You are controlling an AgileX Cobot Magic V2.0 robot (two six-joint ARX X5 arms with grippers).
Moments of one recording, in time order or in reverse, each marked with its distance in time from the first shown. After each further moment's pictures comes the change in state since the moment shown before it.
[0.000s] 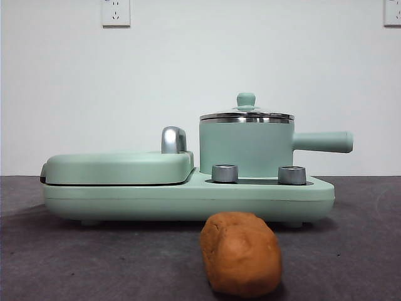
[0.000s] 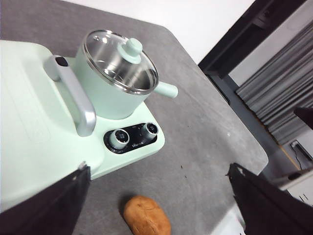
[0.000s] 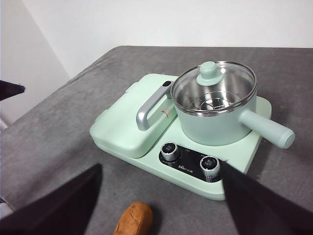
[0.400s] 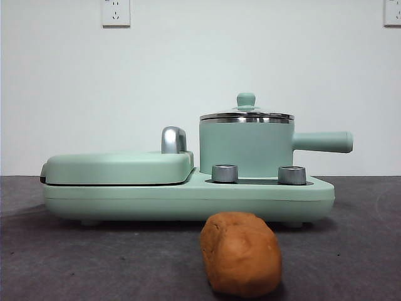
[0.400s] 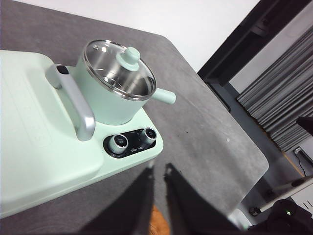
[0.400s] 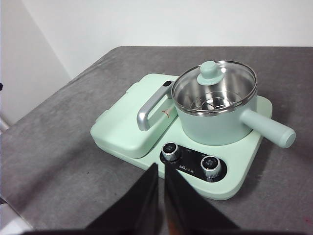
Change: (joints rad) left arm 0.019 -0.066 0.000 -0.022 -0.003 -0.007; right arm 0.000 0.000 0.000 0.000 0.000 0.004
